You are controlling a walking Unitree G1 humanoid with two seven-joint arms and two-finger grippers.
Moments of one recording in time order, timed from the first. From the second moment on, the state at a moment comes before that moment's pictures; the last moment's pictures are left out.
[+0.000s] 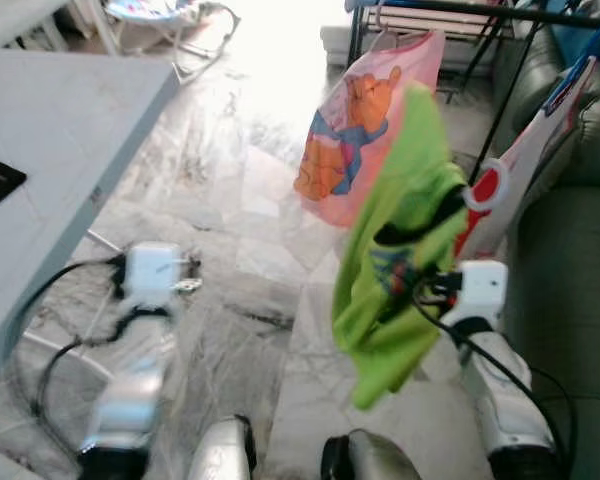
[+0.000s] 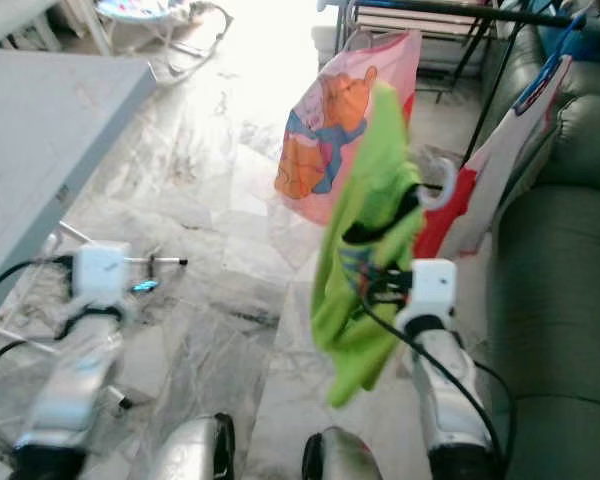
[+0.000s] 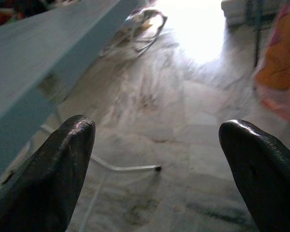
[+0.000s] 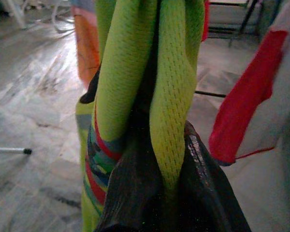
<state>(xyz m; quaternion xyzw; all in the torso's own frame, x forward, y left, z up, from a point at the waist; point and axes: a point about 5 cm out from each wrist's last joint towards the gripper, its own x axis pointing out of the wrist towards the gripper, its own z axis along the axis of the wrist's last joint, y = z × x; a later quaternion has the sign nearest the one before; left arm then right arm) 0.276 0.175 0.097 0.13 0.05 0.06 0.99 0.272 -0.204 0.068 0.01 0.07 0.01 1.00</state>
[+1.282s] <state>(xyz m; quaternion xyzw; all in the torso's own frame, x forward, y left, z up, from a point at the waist) 0.309 0.161 0.120 0.14 -0.03 0.03 0.99 0.272 -0.197 0.080 0.00 0.04 -0.04 1.00</state>
